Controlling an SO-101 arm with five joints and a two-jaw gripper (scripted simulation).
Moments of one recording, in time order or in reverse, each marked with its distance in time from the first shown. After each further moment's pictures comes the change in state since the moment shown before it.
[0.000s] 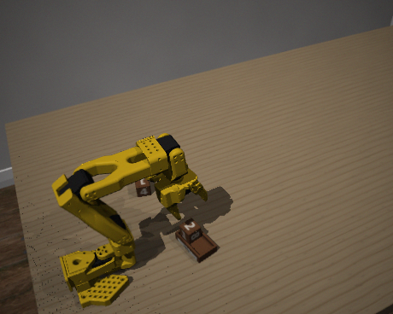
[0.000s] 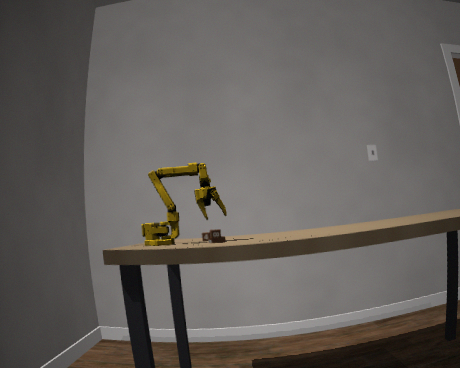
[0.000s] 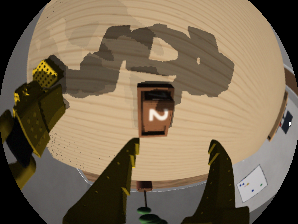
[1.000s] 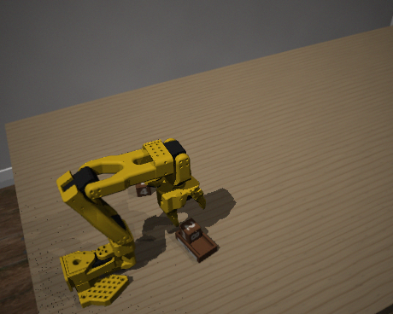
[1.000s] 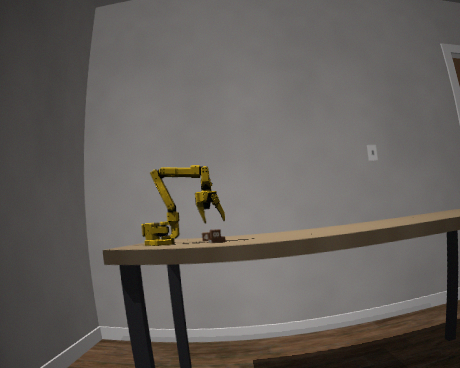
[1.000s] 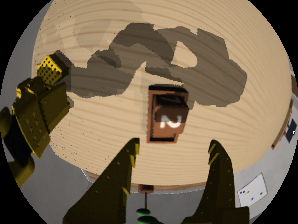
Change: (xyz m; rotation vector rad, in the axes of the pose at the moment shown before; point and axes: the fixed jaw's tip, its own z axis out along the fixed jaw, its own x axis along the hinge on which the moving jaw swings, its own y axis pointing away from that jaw) arm 0.002 0.008 0.011 -0.086 -0.013 -0.014
